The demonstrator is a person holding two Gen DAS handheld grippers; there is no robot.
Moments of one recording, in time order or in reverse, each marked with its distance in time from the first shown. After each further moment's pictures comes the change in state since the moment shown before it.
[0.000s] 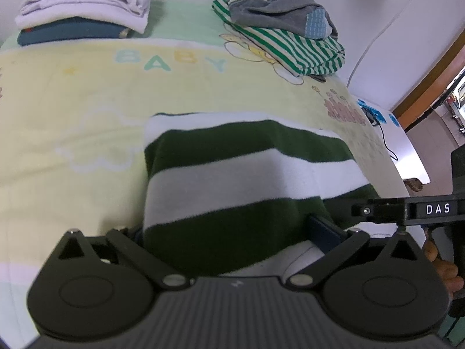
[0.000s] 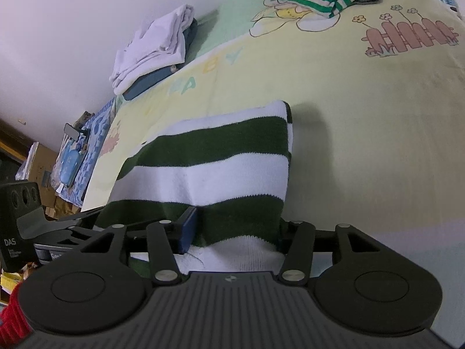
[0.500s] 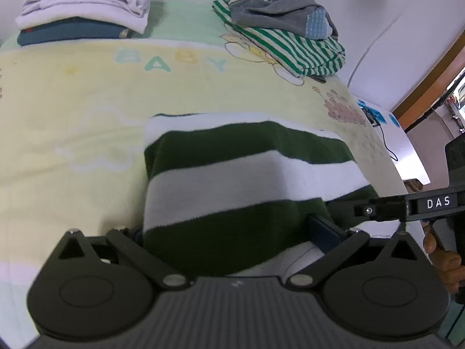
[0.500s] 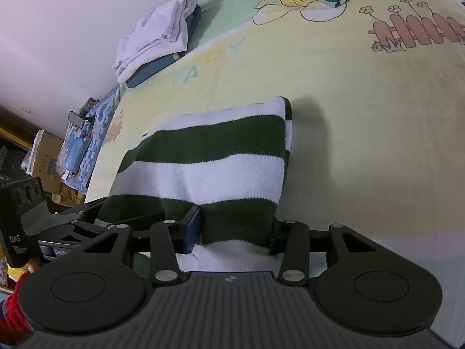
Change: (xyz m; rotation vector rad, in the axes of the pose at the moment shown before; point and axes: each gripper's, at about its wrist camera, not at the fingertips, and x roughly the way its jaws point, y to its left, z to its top) left arm 0.001 0.002 0.002 -0.003 0.005 -0.007; right arm 0.003 -0.006 0.012 -0.003 0.080 0.027
